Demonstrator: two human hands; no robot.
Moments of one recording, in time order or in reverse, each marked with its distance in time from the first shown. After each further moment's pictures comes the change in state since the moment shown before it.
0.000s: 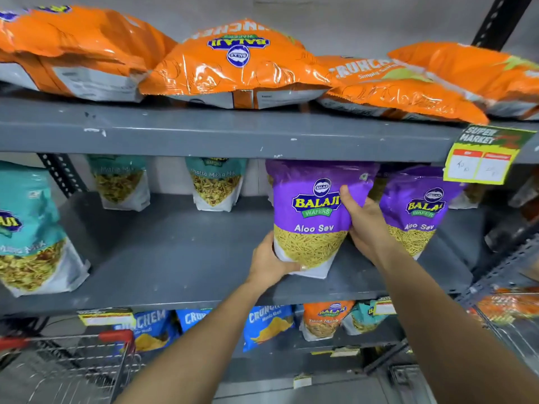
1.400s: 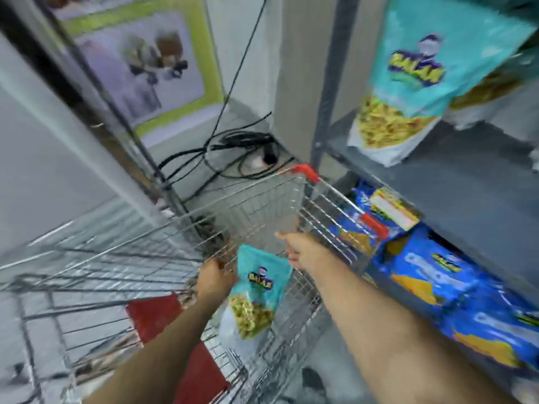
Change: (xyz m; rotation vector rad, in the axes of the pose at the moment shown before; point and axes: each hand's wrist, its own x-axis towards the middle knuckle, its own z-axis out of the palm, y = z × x) left_hand -0.460 -0.249 -0.315 0.385 0.871 -1.099; right_hand -0.355 0.306 0.416 -0.736 -0.914 0.915
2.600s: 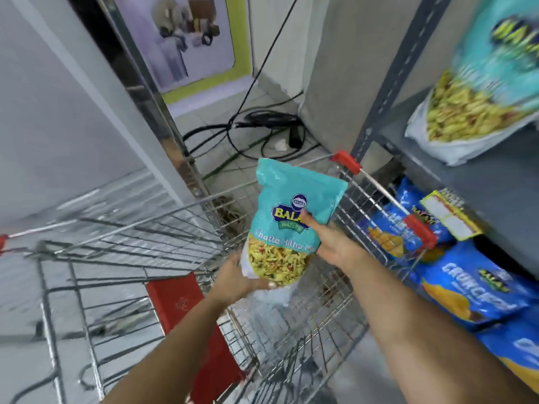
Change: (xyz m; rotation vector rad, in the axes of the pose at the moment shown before) left_hand 0.003 -0.051 0.001 -0.488 -0.305 0.096; right_hand 0.043 0.009 0.014 0.336 -0.328 -0.165
